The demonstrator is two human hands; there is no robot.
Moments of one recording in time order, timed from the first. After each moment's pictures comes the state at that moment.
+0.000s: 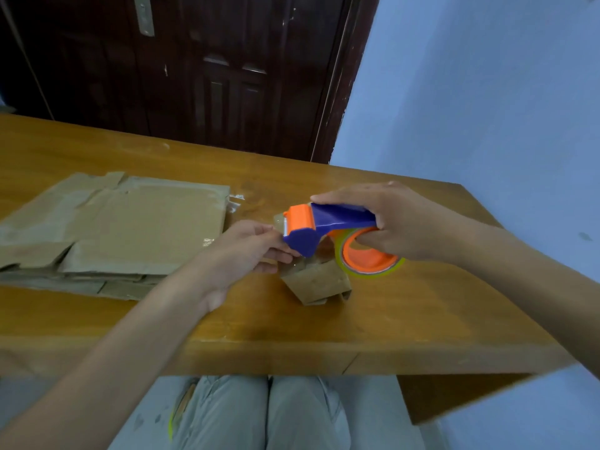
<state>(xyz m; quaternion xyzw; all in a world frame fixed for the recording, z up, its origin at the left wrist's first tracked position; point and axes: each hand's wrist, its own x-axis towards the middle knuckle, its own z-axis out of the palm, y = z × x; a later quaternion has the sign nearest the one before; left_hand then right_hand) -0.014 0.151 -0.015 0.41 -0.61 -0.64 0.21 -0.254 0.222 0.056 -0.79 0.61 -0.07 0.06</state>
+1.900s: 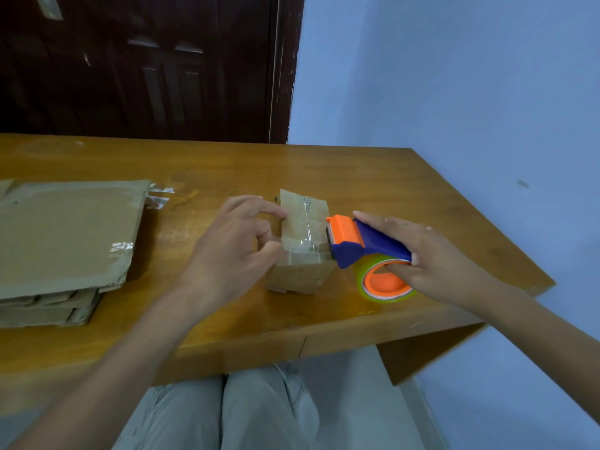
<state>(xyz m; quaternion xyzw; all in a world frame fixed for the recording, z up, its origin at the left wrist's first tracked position) -0.095 0.175 -0.043 0.29 -0.88 -0.28 0.26 -0.370 0.344 -0.029 -0.68 0.70 -0.19 0.09</state>
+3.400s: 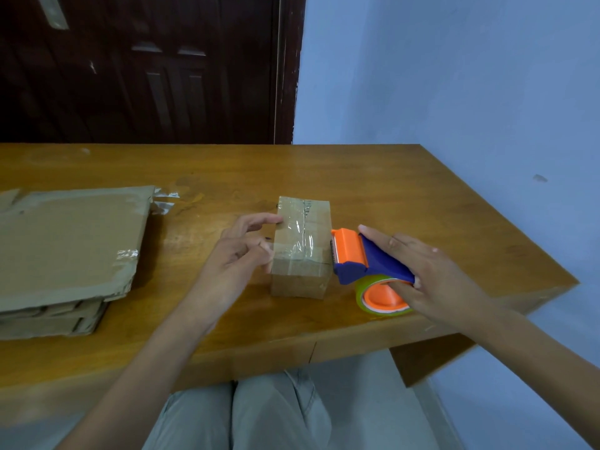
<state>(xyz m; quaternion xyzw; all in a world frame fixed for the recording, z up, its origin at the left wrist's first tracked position) -0.093 0.168 -0.078 0.24 -0.74 -0.54 0.33 -0.366 0.347 -0.066 -0.71 0.67 -0.20 0.00</state>
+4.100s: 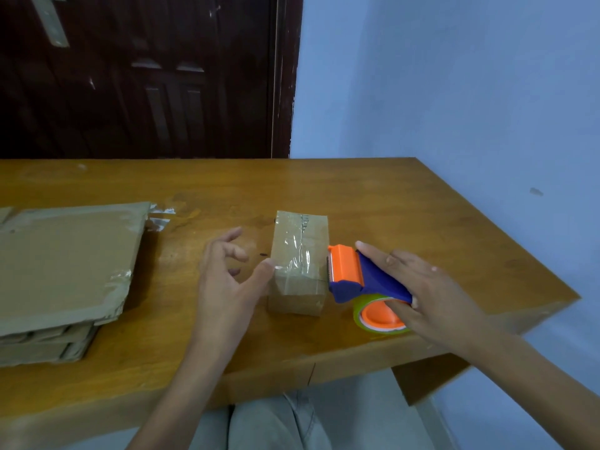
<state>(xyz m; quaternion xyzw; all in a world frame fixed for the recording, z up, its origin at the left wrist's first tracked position) -0.106 0.188 -0.085 0.41 -0.67 -0.44 0.43 -0.359 0.348 -0.067 -0.70 0.69 -0.18 -0.05</state>
